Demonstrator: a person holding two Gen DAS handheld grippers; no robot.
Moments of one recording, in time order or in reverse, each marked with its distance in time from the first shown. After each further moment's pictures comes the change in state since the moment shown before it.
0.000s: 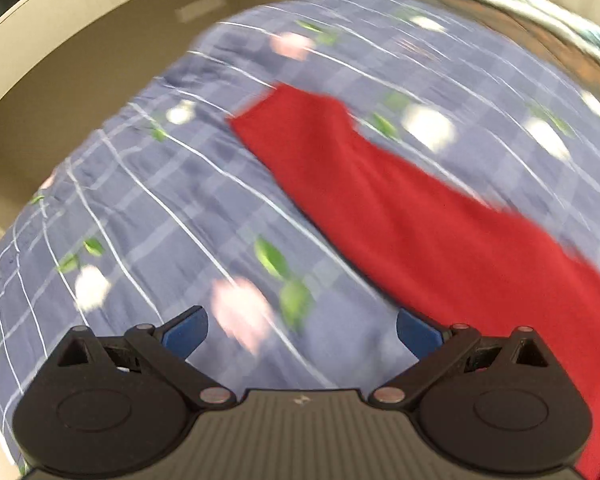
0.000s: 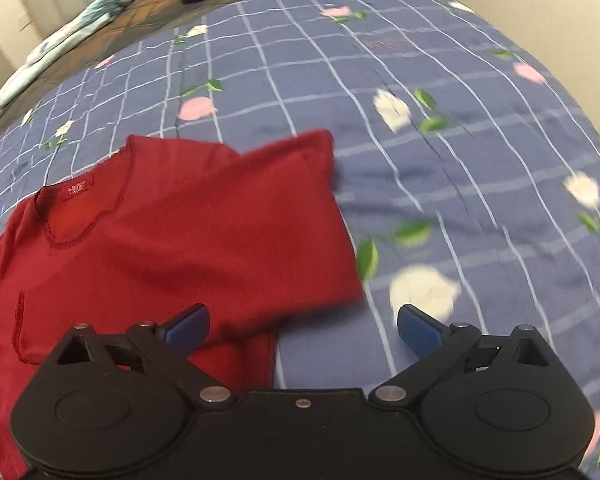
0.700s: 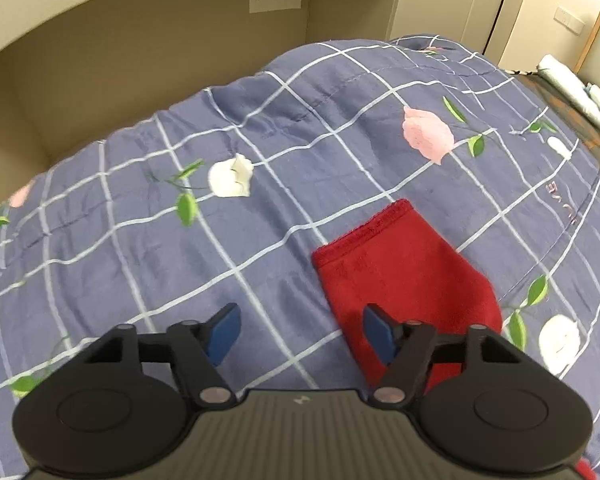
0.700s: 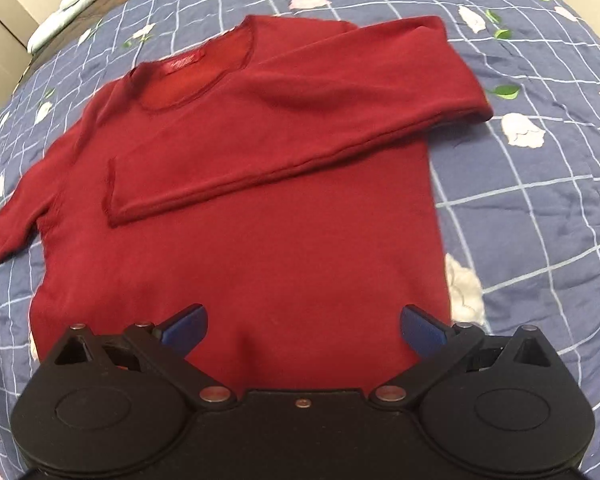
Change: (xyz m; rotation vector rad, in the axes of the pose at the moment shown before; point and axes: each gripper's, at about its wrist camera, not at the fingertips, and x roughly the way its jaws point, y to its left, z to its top) left arm 0.113 0.076 0.110 -0.269 -0.037 -0.063; right arm -0.034 0.103 -0.103 -0.035 0.166 0.068
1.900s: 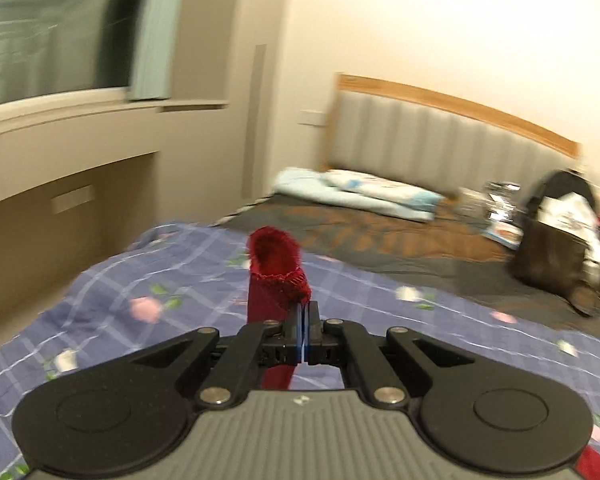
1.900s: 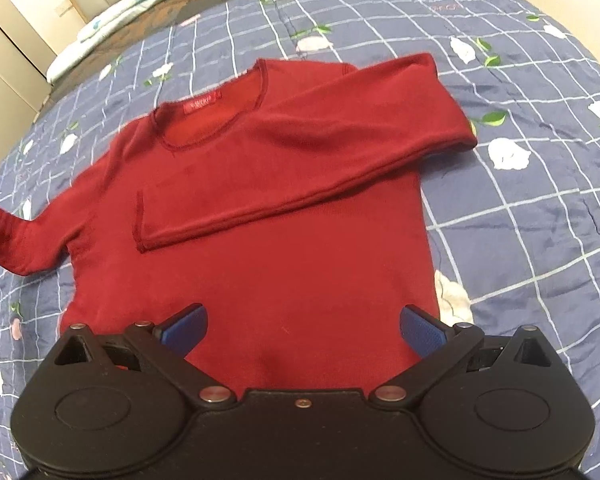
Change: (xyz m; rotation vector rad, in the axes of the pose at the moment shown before) left arm -0.251 -0.113 -0.092 0.468 -0.481 -0.522; right arm -0.035 -0.017 -0.003 0.023 -0.110 0.068
